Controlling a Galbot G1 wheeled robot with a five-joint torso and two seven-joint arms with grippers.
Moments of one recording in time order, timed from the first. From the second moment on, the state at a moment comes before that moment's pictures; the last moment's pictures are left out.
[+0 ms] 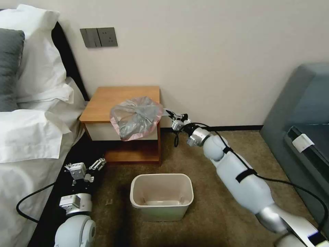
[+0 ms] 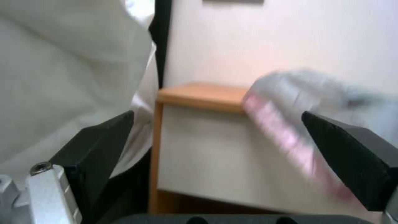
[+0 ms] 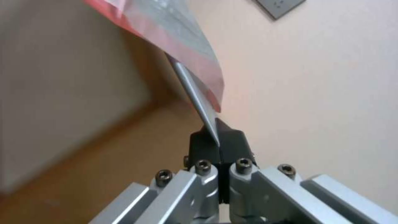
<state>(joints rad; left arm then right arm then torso) 1.54 -1.41 -0.68 -1.99 -0.31 -0.28 -0.06 -0.68 1.21 -0.04 1.43 -0.52 0.27 -0.10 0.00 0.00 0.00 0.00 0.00</state>
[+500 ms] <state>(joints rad) 1.55 -1.39 -0.68 -2.04 -0.41 -0.30 -0.04 -1.01 1.09 -0.10 1.72 -0.46 0.13 -0.09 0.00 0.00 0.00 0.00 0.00</state>
